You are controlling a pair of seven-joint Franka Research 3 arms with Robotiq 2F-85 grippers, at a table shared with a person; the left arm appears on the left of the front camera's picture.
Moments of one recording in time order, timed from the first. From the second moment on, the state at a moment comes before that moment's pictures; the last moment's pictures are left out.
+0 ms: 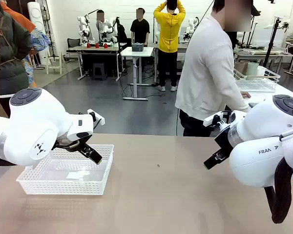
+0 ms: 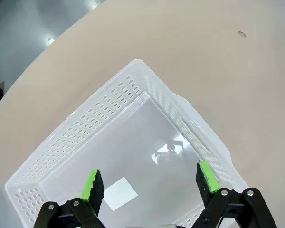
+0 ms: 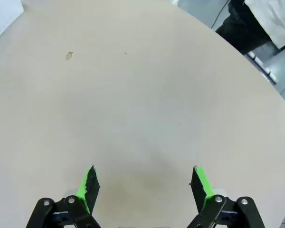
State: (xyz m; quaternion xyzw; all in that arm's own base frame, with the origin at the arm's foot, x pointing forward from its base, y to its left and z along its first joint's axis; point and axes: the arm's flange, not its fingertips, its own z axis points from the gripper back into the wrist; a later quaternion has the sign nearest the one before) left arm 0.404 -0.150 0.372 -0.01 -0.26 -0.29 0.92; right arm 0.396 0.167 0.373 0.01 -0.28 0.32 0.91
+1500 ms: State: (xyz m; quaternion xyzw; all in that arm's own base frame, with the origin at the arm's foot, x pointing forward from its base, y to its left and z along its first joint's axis) left arm 0.404 -0.150 0.372 -0.01 -0.26 -0.29 0.92; right arm 0.396 0.167 0.373 0.01 -0.28 0.32 0.91
